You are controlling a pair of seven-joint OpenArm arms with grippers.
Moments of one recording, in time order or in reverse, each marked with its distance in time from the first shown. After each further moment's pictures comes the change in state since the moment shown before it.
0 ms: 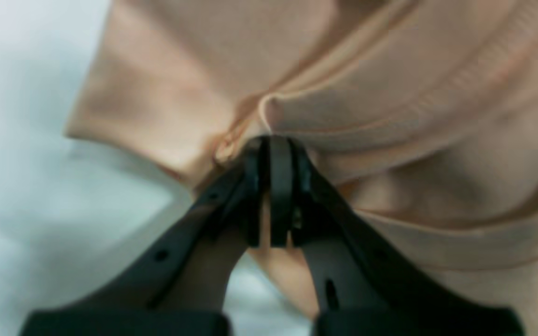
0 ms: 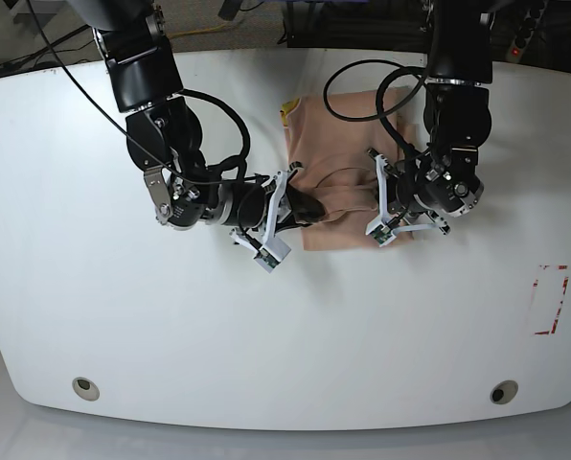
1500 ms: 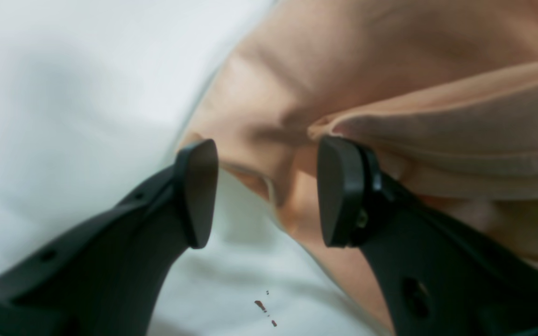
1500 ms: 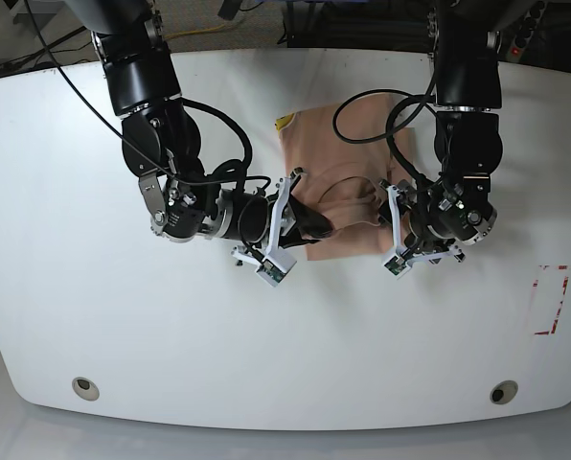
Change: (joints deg) left arm -5.9 -0.8 -1.6 -2.9 -0.1 0.0 0.0; right arm 1.3 0.1 0.0 7.7 0.0 0.2 -1.7
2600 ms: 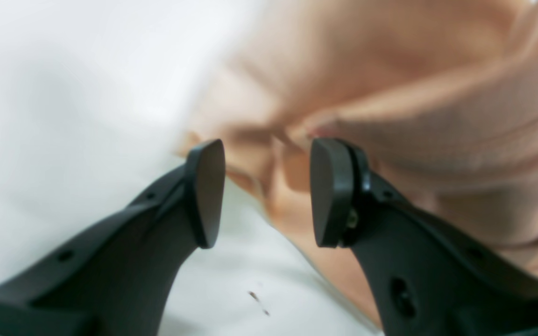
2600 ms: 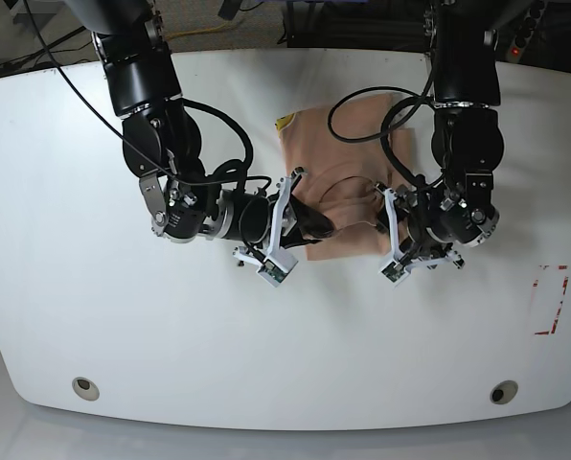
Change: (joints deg) left arm 0.3 0.7 -0.1 5.9 -3.4 0.0 4.5; right arm 0.1 0.0 0.0 0.0 0.0 0.0 0.0
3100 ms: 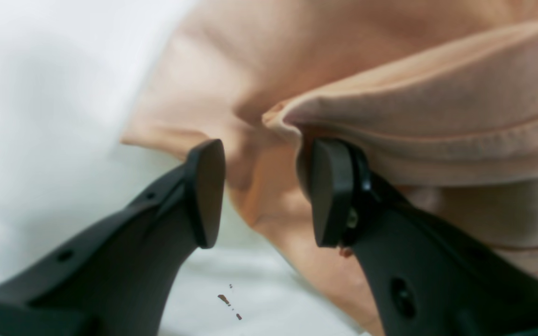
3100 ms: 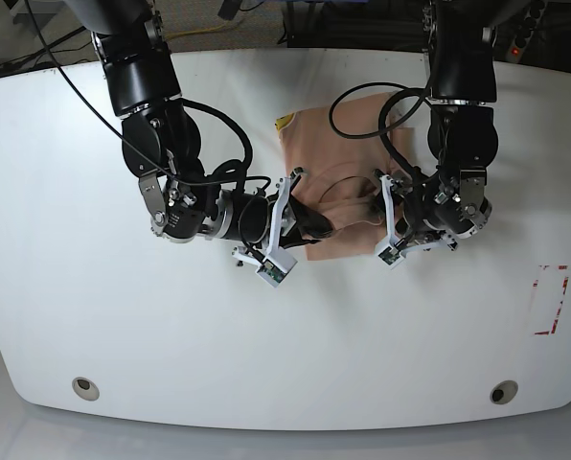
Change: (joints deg) left arm 1.3 0.2 0.2 -4.6 0.0 0.0 0.0; right arm 0.0 0.0 0.0 0.0 0.0 0.0 0.0
